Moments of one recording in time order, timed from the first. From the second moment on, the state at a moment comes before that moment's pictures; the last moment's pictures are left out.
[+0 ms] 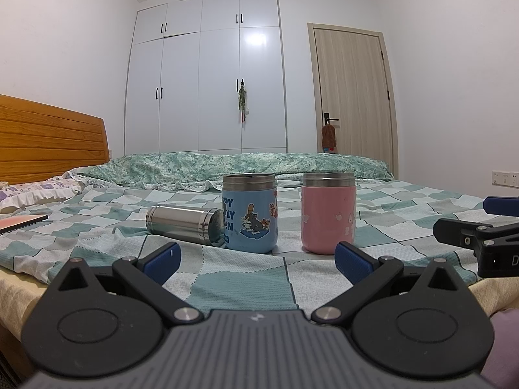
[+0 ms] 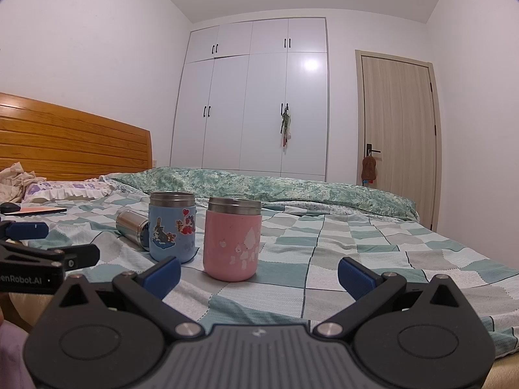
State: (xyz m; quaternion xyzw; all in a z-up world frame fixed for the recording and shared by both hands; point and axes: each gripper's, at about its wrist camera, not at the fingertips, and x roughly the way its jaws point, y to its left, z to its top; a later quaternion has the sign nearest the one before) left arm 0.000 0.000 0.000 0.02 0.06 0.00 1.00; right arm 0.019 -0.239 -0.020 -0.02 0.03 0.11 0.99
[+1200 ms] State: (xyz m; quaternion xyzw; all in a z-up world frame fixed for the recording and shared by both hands) left arm 0.083 0.085 0.072 0.32 0.12 -0.08 0.94; right arm 0.089 -0.104 0.028 0.00 0.12 0.19 0.97
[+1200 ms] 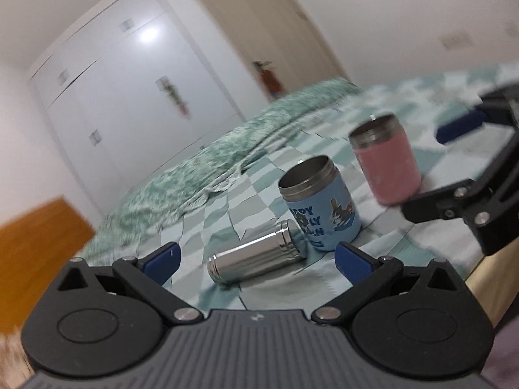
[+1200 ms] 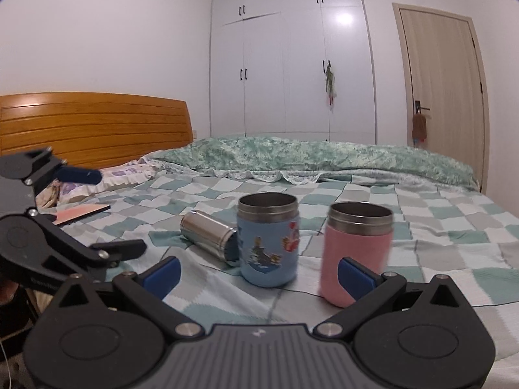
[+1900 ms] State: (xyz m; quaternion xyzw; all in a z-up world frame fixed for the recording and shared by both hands) left arm 0.192 0.151 0.043 0.45 0.18 -0.11 0.87; right arm 0.192 -0.013 0.017 0.05 0.19 0.23 0.95
